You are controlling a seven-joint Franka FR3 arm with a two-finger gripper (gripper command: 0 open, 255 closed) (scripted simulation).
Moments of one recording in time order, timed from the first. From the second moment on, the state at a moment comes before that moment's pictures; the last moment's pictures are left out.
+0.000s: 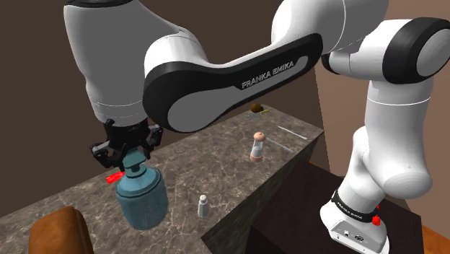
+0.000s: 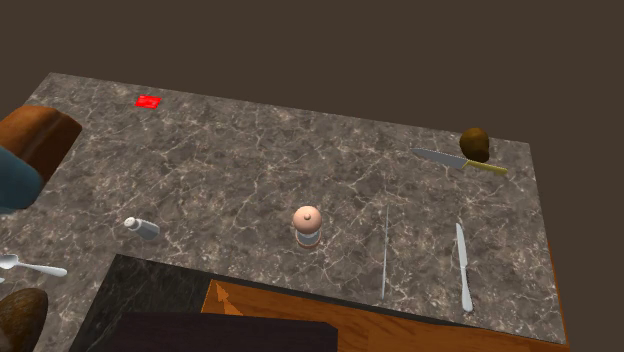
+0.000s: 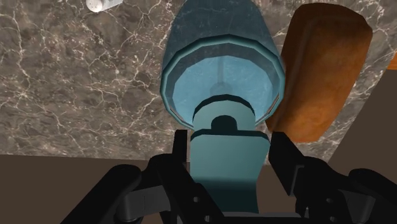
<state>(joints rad) 0.47 0.32 0.49 -1.54 -0.44 1.95 1.16</state>
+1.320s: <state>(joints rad) 0.47 0.39 0.46 -1.71 -0.51 2.16 1.25</state>
